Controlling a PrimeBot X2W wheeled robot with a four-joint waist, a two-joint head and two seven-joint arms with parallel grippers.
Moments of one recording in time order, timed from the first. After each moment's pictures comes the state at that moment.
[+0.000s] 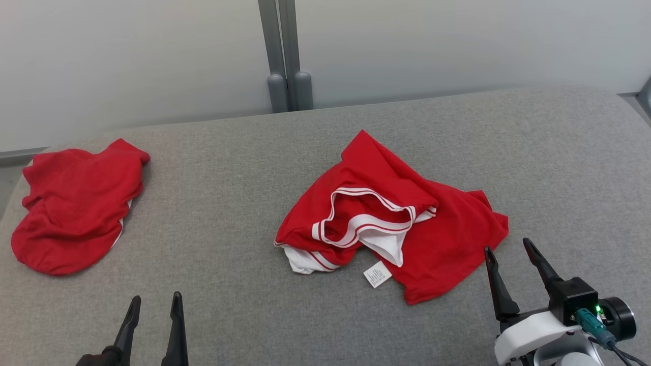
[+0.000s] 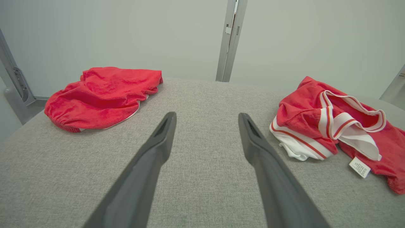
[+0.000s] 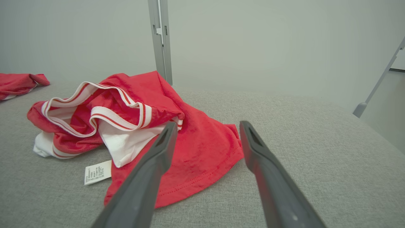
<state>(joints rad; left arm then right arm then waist) 0.18 0.07 0.01 0.11 -0.25 -0.13 -0.26 0.02 -0.08 0.01 0.21 0.02 0.13 -0.26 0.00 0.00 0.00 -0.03</state>
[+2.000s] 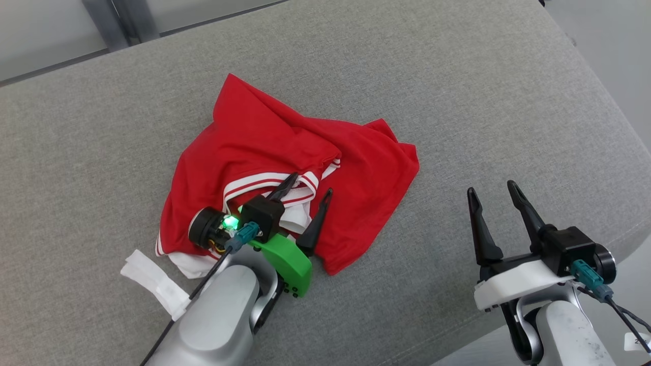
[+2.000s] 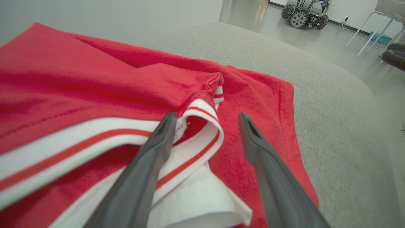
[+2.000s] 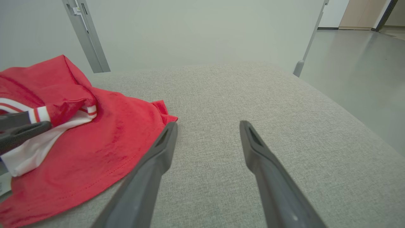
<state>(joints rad) -0.54 0.05 -0.64 0.66 -0.35 -0.10 -0.26 -0.14 -0.05 0.05 0.19 0.09 0.13 -0.26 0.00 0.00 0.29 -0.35</state>
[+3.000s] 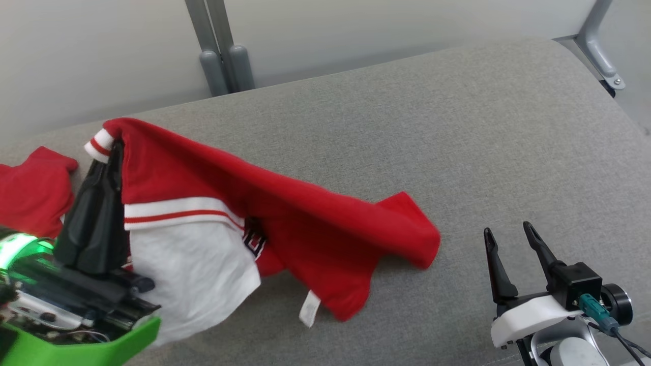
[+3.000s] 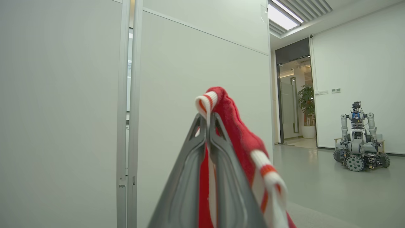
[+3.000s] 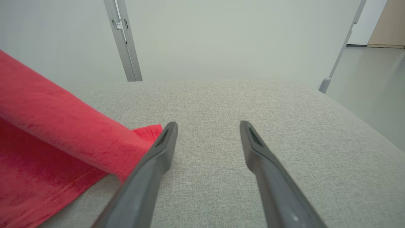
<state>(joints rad) -0.08 0.32 -0.14 -0.49 -0.47 -0.12 -0.26 -0.03 -0.06 0.00 0.21 0.05 0.13 -0.26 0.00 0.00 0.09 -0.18</state>
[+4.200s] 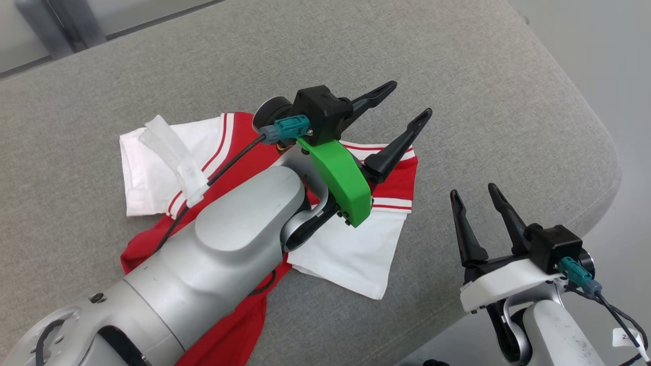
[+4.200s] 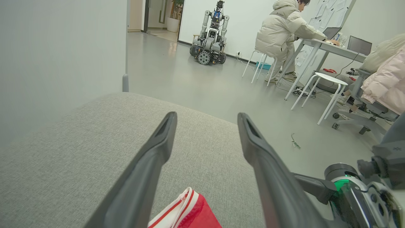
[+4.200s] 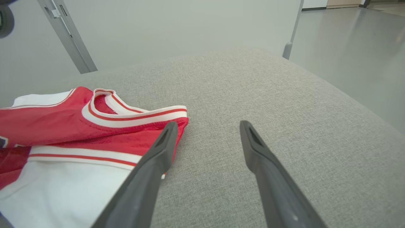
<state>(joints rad) -1.03 0.13 -1.15 0.53 -0.95 -0.13 -0.24 -0.17 -0.05 0.12 0.23 0.19 0.13 -0.26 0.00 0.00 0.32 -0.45</state>
